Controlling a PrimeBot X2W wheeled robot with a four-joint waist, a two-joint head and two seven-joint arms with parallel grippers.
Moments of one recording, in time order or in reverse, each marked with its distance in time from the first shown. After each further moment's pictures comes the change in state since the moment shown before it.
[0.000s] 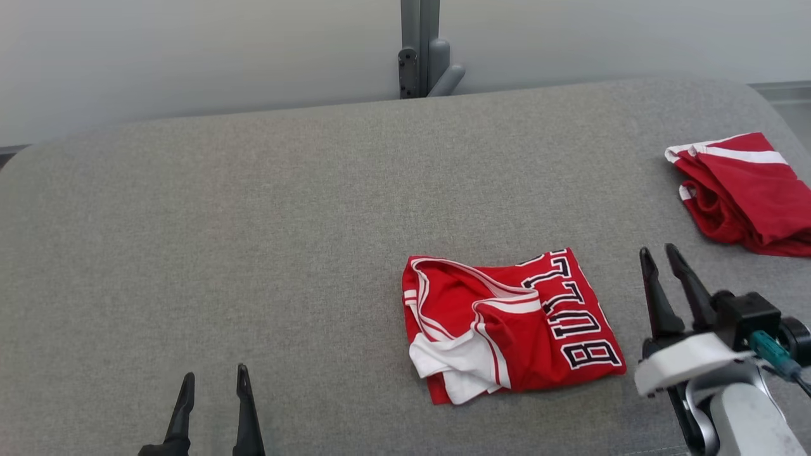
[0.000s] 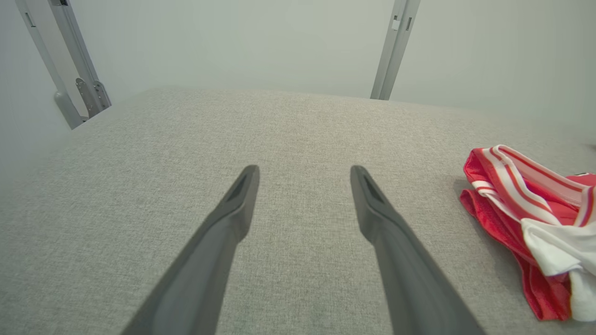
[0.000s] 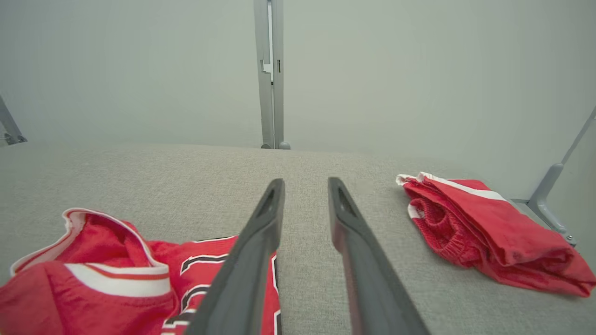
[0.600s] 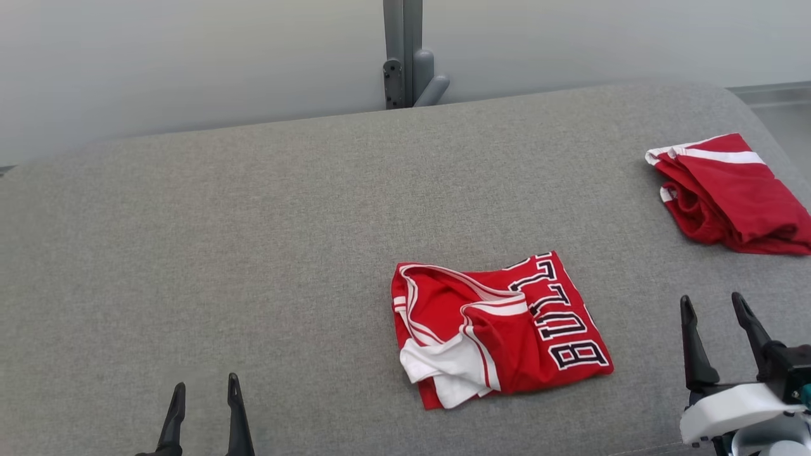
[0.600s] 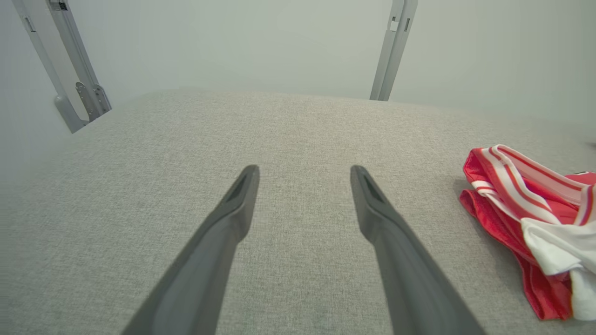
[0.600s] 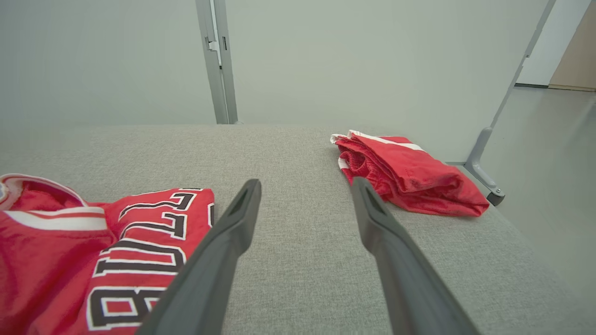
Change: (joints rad) left arm 0.001 0.000 0.013 0.015 -0.001 0.004 0.000; right arm 0.110 -0.016 -0.094 -0.025 -0.001 0.000 0.001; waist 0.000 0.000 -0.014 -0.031
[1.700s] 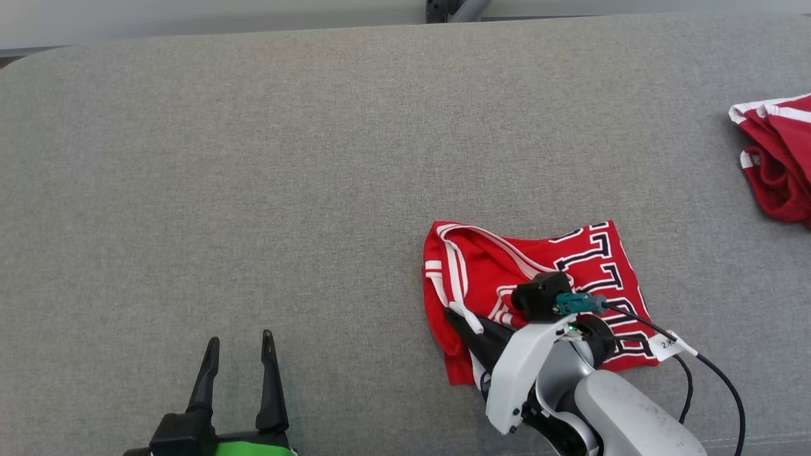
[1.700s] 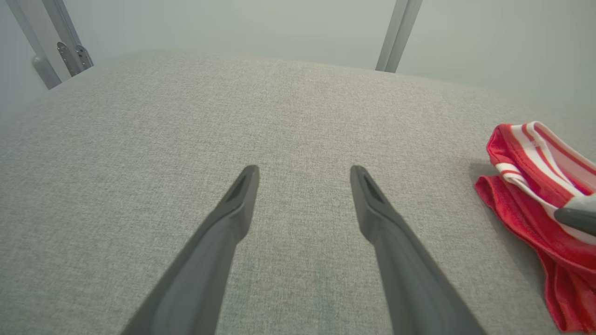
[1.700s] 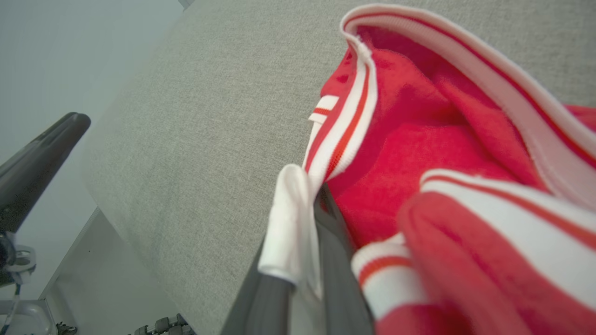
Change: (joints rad) left arm -0.094 0.000 -0.102 -0.019 -0.024 0.025 0.000; right arm -0.351 0.006 0.701 0.073 0.464 -0.001 0.427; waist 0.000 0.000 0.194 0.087
